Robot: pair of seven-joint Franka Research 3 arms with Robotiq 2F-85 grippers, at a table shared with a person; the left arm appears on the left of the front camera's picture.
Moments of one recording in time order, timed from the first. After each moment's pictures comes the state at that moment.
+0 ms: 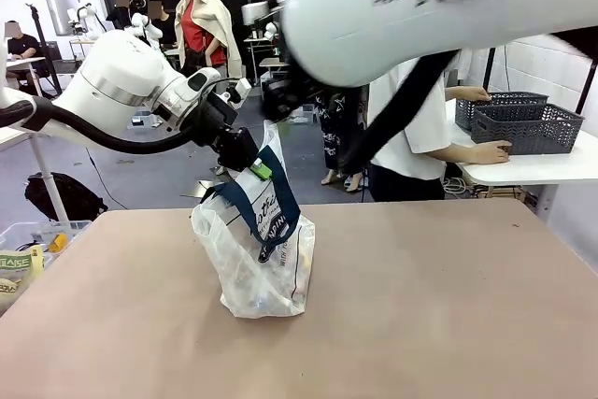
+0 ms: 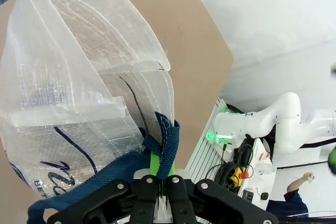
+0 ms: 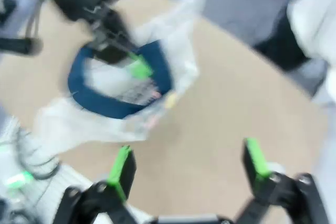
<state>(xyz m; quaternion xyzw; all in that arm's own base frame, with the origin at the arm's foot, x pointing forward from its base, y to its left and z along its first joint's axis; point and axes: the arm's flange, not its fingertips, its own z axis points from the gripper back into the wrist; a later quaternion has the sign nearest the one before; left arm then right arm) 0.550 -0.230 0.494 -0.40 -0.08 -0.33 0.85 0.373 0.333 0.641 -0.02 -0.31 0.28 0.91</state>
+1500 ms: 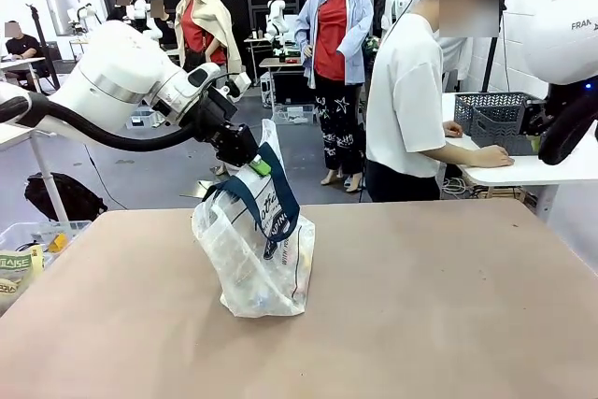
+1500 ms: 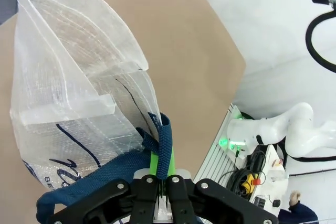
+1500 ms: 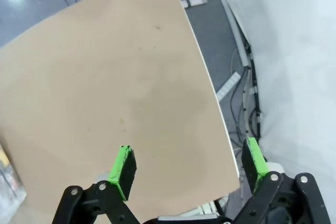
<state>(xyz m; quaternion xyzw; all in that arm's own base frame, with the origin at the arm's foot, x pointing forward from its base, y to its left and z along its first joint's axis) 0.547 -0.230 0.505 -0.37 -0.11 -0.33 0.86 0.471 -0.011 0.570 -0.12 -0.18 -0.12 0.97</state>
